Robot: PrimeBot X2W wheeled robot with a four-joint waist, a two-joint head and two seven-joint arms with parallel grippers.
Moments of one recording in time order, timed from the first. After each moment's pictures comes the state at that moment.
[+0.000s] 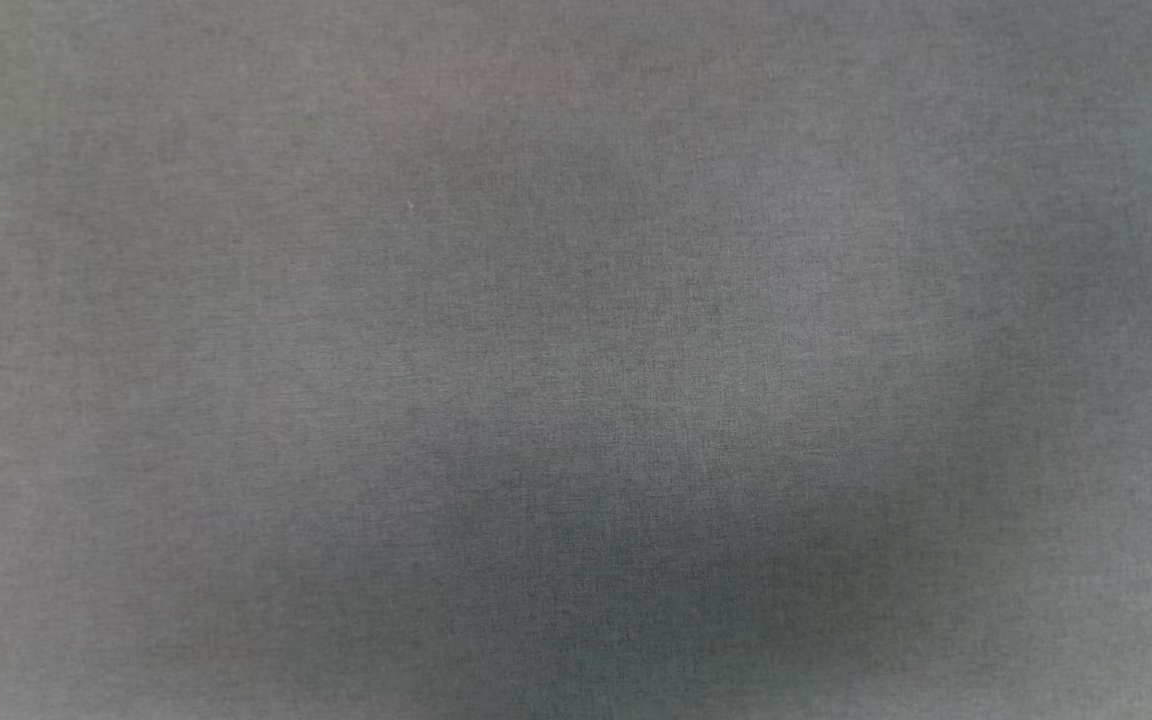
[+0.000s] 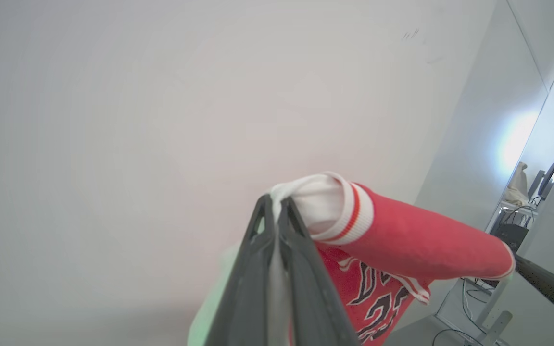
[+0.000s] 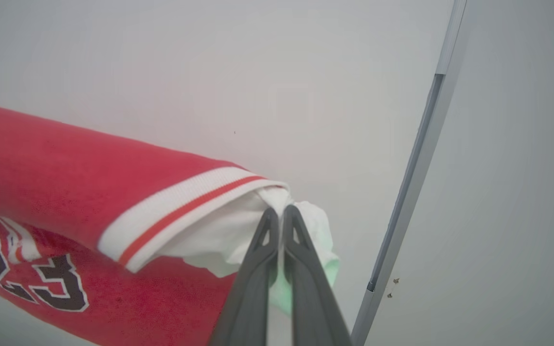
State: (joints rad) left arm -1.79 0.41 -0.87 0.86 -1.37 -0.13 -0.14; right arm -1.46 -0.58 0.23 0.64 0.57 0.13 0.08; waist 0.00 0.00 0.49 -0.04
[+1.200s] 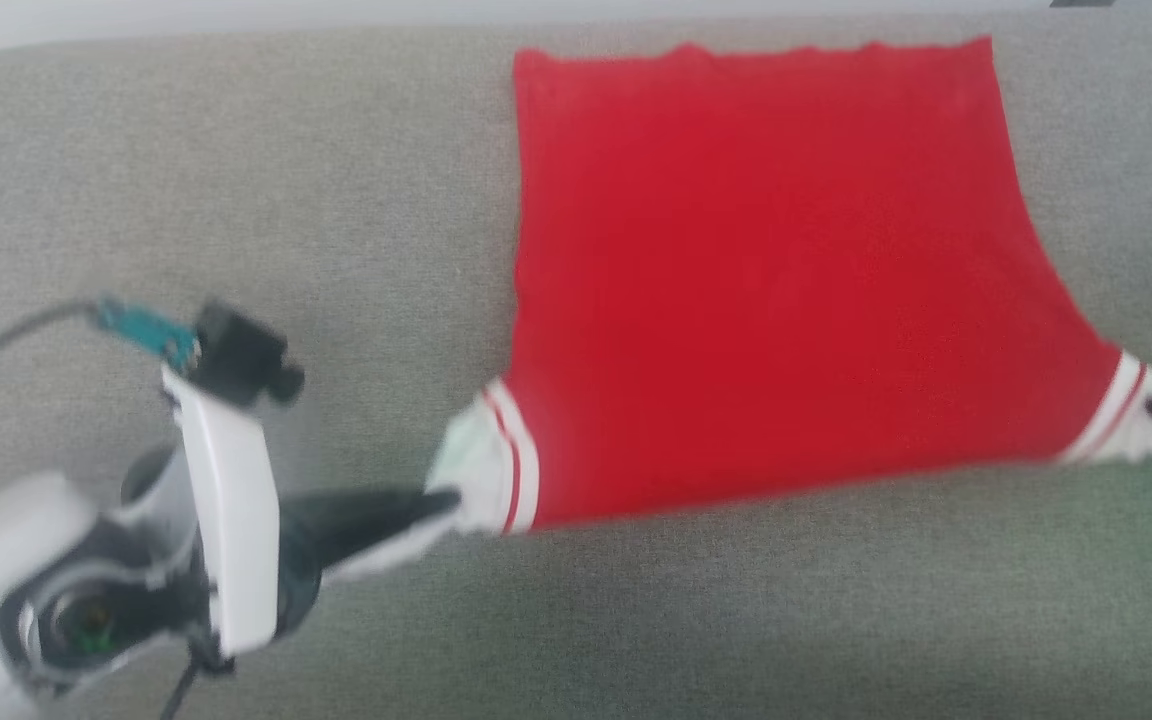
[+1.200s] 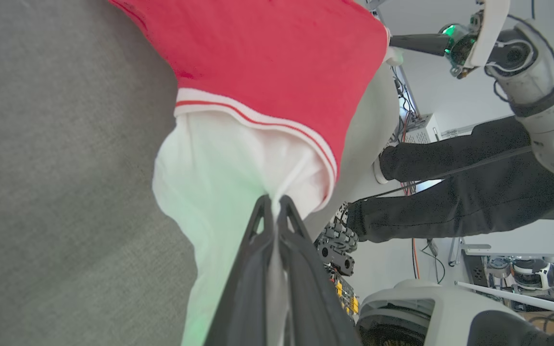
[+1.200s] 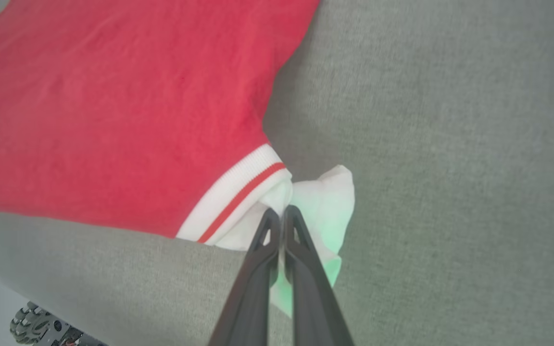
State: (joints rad) left arm -0.85 1.00 -1.11 -0.18 -1.69 -0.13 0.36; right arm -0.40 -0.95 0.34 0.14 1.20 0.13 0.63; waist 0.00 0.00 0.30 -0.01
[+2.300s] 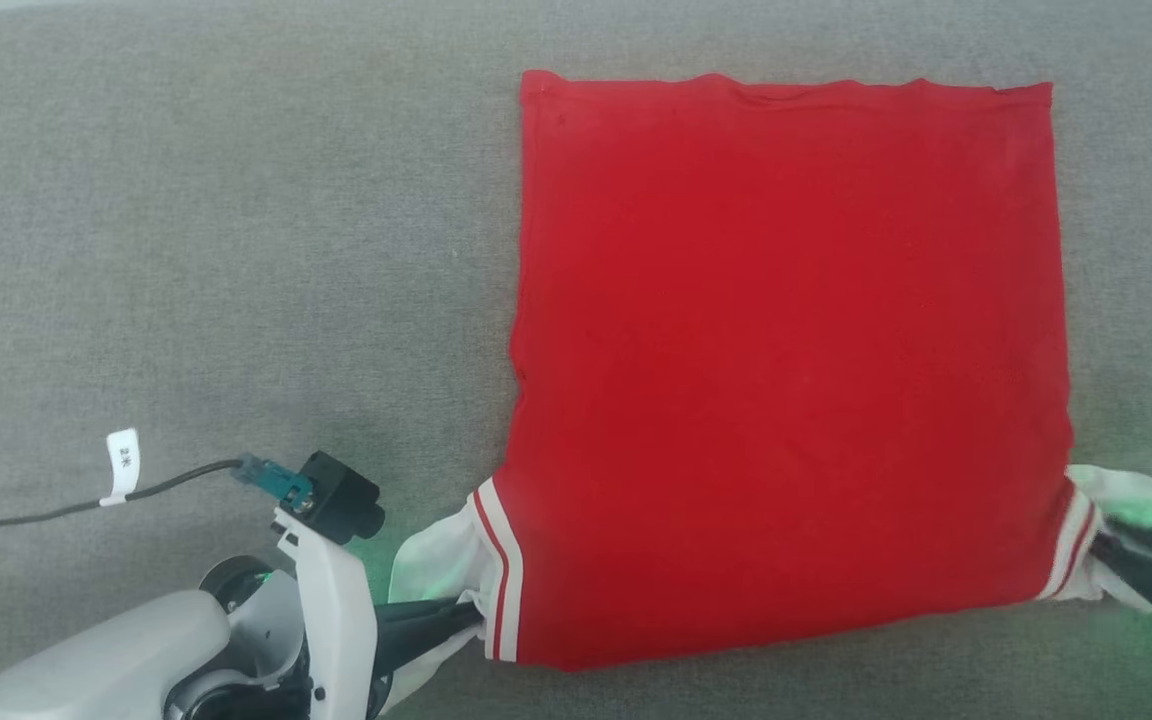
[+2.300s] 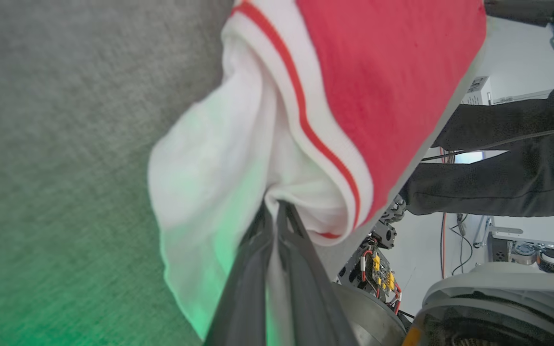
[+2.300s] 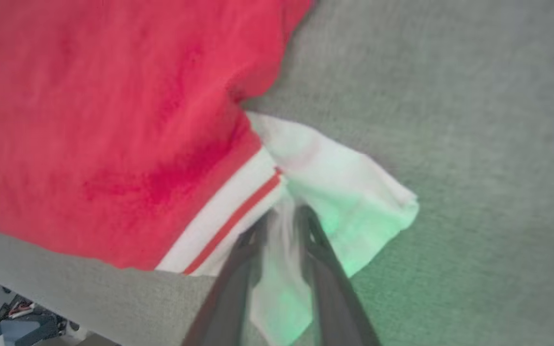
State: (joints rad) left arm -0.68 0.80 -1.25 0.11 -1.43 -0.13 0.22; right arm -0.07 -0.79 0.18 0.00 0.87 0.13 0.60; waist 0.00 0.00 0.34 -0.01
